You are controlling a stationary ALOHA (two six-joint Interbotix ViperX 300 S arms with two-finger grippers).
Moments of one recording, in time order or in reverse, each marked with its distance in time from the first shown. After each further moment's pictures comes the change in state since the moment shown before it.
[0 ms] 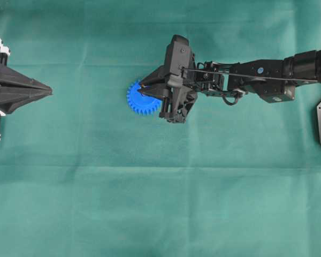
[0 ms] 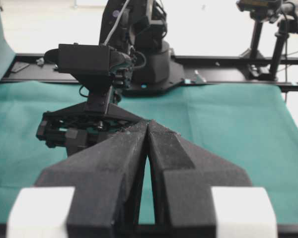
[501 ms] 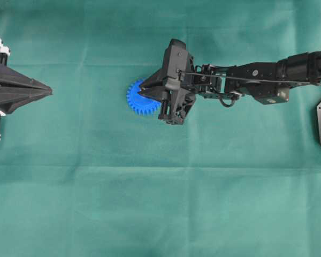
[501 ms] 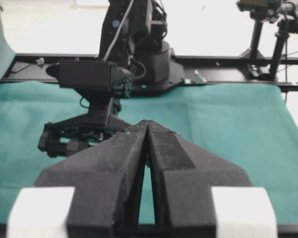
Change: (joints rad) left arm 0.002 0.000 -0.002 0.000 0.000 0.000; right arm 0.000 0.054 0.000 0.000 -0.034 0.000
